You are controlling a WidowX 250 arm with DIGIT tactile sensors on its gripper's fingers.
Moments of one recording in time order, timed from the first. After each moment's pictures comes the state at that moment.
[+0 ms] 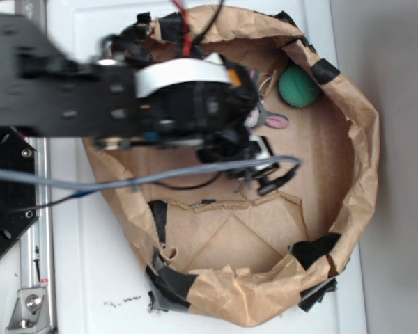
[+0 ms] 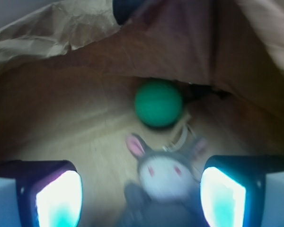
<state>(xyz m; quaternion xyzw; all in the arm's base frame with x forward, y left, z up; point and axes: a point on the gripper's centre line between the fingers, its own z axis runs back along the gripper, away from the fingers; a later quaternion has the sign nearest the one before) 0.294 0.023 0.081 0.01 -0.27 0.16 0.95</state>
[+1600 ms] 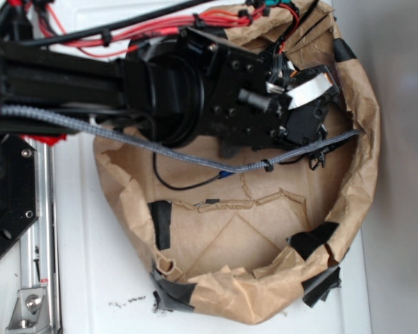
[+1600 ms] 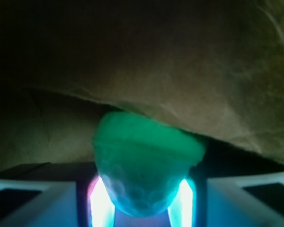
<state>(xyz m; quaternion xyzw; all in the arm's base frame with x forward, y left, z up) 0.348 0.050 0.027 0.09 -0.24 0.17 0.95</state>
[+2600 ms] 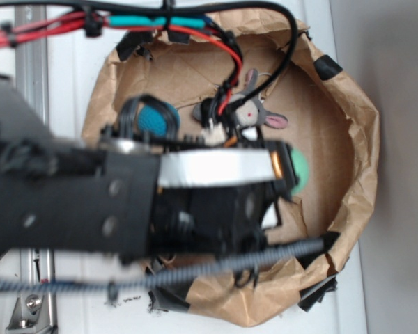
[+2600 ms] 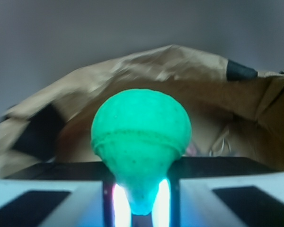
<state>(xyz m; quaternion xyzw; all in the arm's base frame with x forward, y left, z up) 0.270 -0.052 0.162 0.01 -0.22 0.03 0.97</state>
